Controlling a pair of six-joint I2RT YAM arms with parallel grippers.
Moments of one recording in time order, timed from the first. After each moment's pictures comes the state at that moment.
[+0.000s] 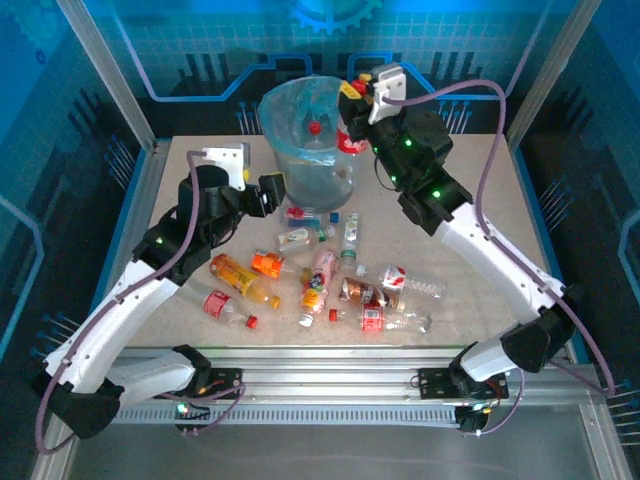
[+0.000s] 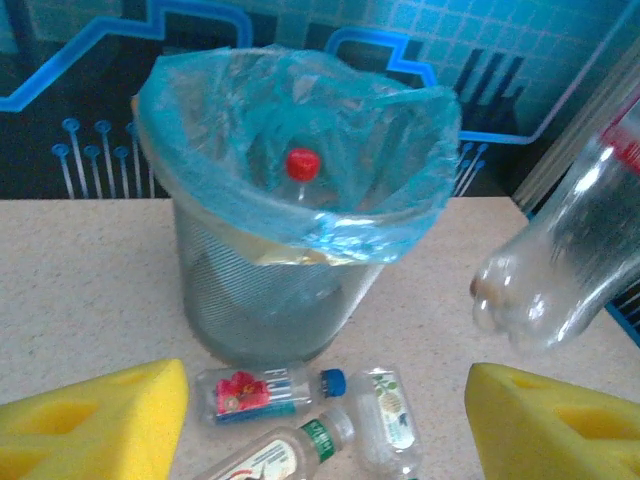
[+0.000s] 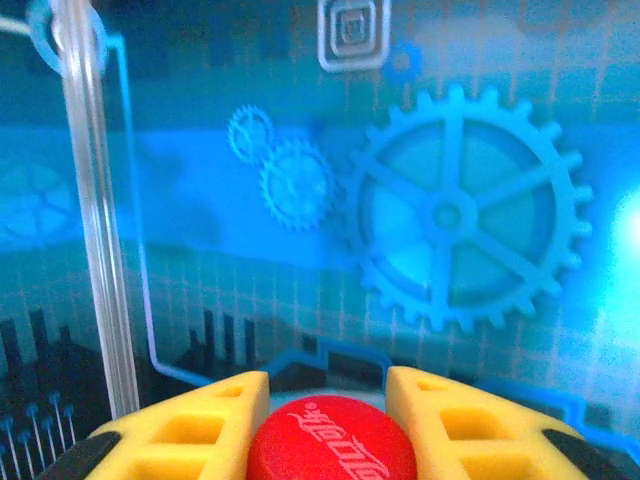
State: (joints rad) left arm -0.51 1.08 1.25 -0.49 -0.20 -0.35; right arm 0.64 1.49 1.61 0.15 0.20 -0.07
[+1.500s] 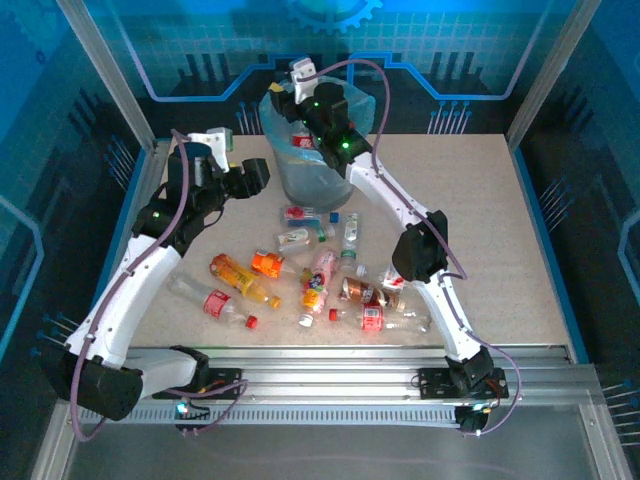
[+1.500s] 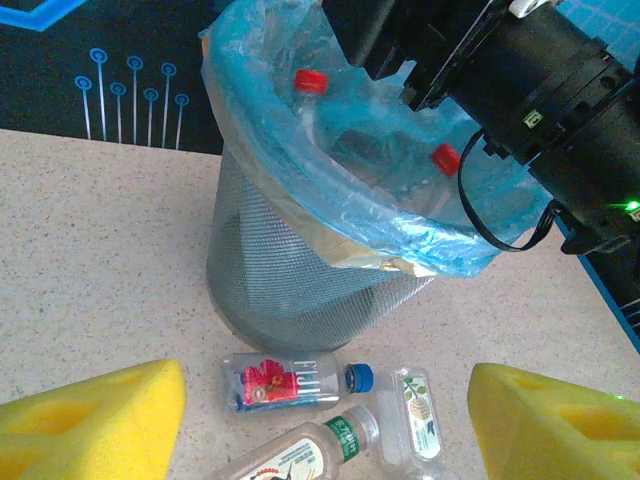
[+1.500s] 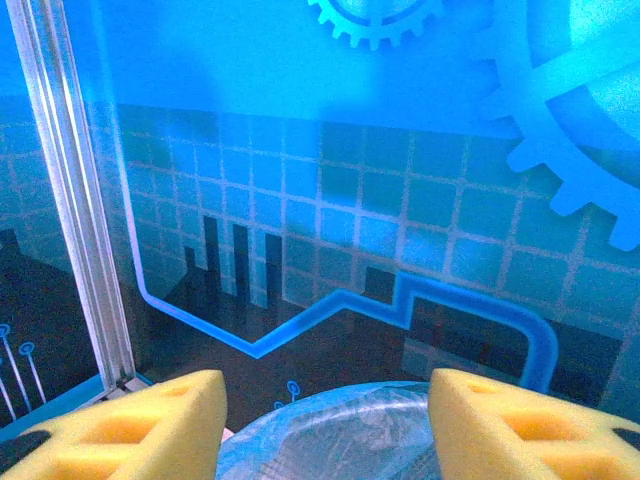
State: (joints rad) left arm -0.27 1.20 1.29 -0.50 0.05 -0.40; right arm 0.58 2.47 2.57 -0.02 0.04 -0.04
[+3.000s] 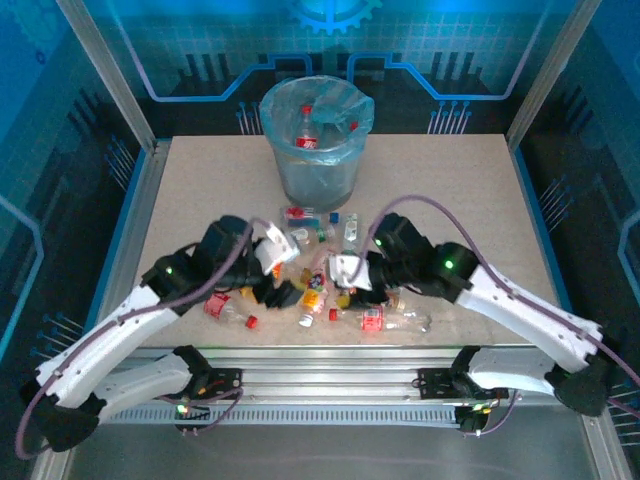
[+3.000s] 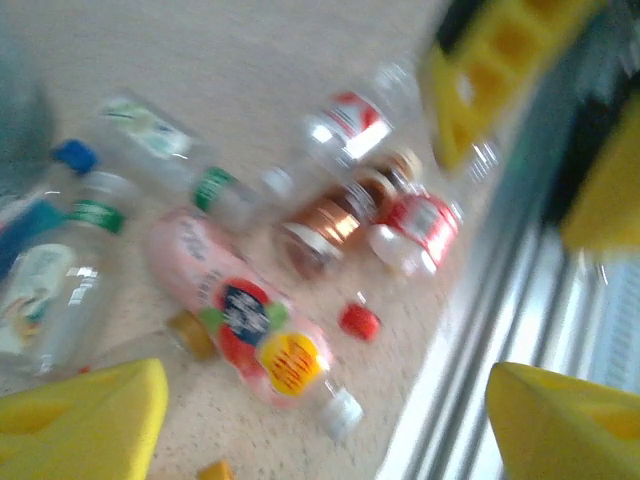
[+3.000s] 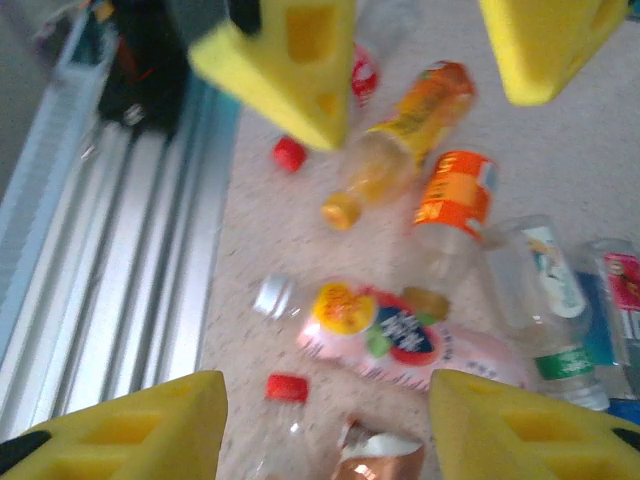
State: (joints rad) left arm -0.70 0.91 0.97 -0.78 0.34 0.20; right arm 0.88 1.10 1.08 -0.79 -0.38 -0.69
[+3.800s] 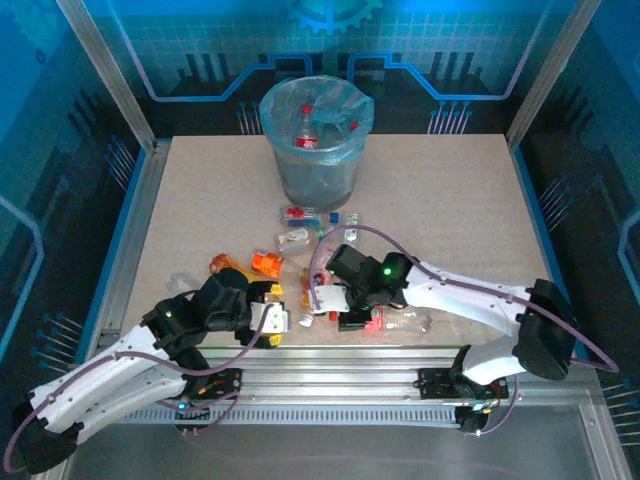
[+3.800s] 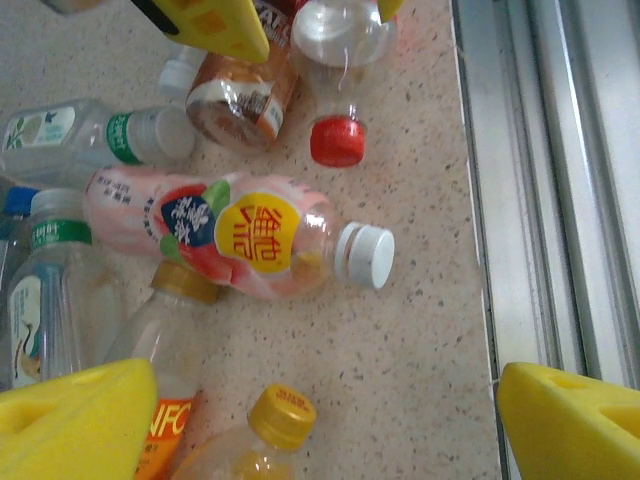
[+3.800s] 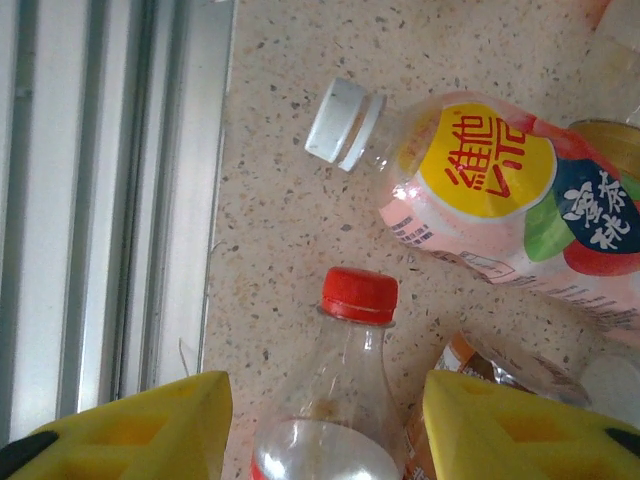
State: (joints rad) left arm -0.79 0.64 0.56 -0.71 0.19 0.78; right arm 1.01 1.42 1.03 -0.81 -0.12 -0.62
